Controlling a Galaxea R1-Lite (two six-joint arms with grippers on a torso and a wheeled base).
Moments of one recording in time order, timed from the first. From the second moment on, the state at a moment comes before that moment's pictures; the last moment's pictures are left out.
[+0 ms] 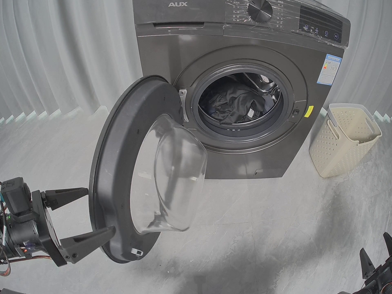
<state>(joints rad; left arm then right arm) -0.46 0.96 -0.38 -0.42 -0.33 -0.06 0.00 0.02 -0.02 0.03 0.02 -0.01</state>
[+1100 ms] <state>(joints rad) -0.35 1.16 -0.41 -0.57 -0.18 -0.06 0.00 0.02 -0.02 0.03 0.02 -0.01</state>
